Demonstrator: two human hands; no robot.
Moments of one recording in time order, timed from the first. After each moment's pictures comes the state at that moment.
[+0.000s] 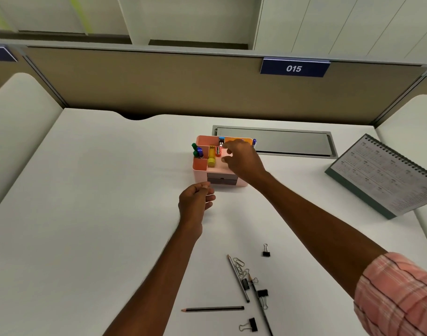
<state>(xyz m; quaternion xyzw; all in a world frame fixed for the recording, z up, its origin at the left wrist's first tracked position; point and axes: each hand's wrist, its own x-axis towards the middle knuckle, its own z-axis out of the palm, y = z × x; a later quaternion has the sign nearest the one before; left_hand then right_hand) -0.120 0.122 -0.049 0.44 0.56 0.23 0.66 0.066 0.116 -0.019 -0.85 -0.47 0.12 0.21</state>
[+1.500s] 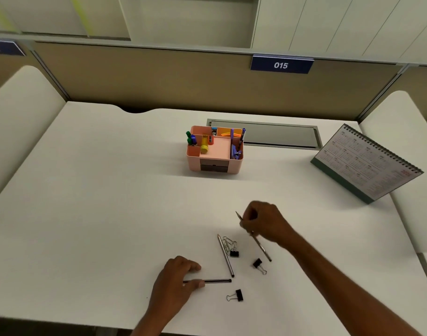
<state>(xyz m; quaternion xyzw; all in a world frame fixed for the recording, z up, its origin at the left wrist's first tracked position) -0.322 -0.026 -0.125 0.85 0.37 0.03 0.38 -0.015 -0.110 -0.025 -0.81 -0.31 0.38 0.30</state>
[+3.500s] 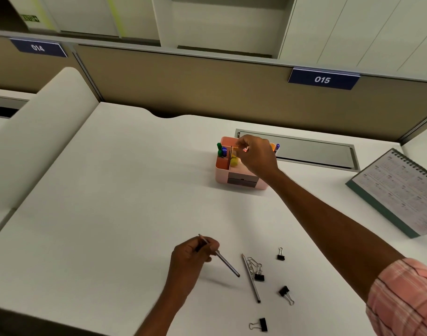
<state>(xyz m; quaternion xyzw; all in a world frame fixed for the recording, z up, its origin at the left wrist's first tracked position) -0.273 0.038 -0.038 0.53 0.46 0.21 0.68 0.044 0.131 -0.004 -0.83 -0.47 0.07 0.31</state>
